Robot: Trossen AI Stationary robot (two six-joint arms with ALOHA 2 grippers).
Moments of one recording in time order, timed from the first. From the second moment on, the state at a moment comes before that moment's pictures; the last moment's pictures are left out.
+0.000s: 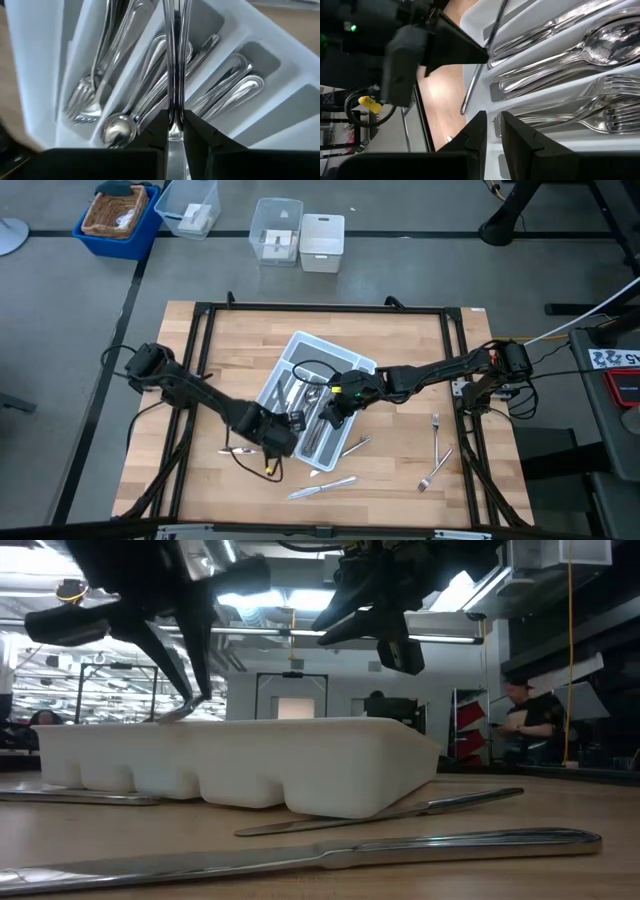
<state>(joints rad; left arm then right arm) -0.43 1.71 1.19 -0.83 -0.44 1.03 0.10 1.67 1.12 -0.08 -0.18 0.93</state>
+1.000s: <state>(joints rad) -0.15 1.71 1.17 -0.79 -0.11 1.59 0.10 1.67 1.12 -0.08 -0.18 0.93</state>
